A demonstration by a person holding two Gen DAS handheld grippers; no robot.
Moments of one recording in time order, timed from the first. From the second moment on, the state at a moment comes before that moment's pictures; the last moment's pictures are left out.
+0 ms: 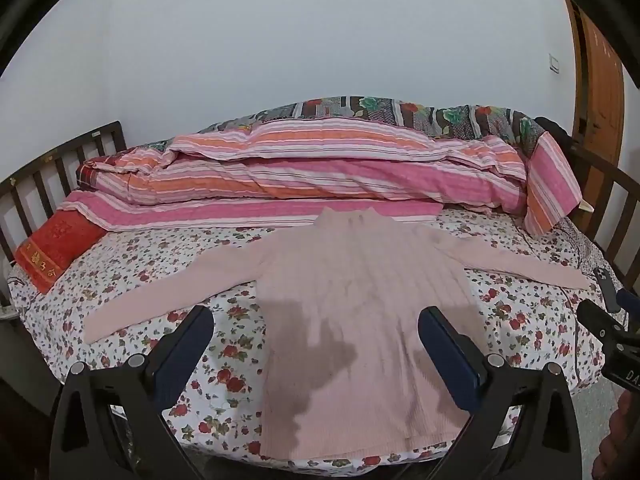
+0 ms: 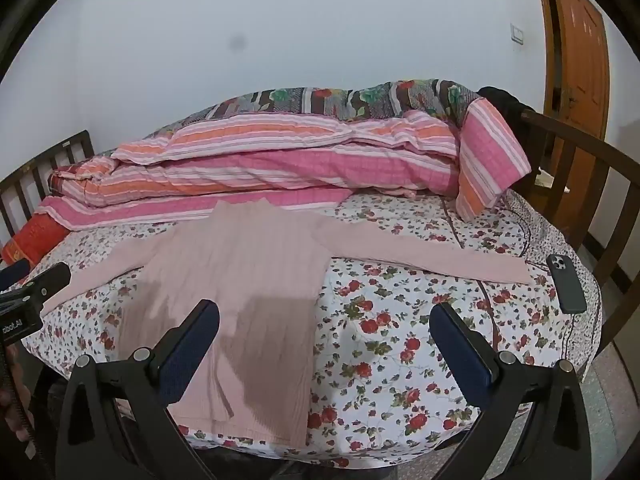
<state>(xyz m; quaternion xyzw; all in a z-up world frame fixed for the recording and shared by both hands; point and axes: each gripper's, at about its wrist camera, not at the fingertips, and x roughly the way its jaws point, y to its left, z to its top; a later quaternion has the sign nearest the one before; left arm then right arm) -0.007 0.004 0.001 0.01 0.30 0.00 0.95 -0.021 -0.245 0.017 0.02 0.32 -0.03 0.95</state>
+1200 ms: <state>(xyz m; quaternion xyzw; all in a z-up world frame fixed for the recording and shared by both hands) -0.006 0.006 -0.009 0.00 0.31 0.00 0.95 -0.023 -0.234 0.019 0.02 0.32 -0.02 0.95</state>
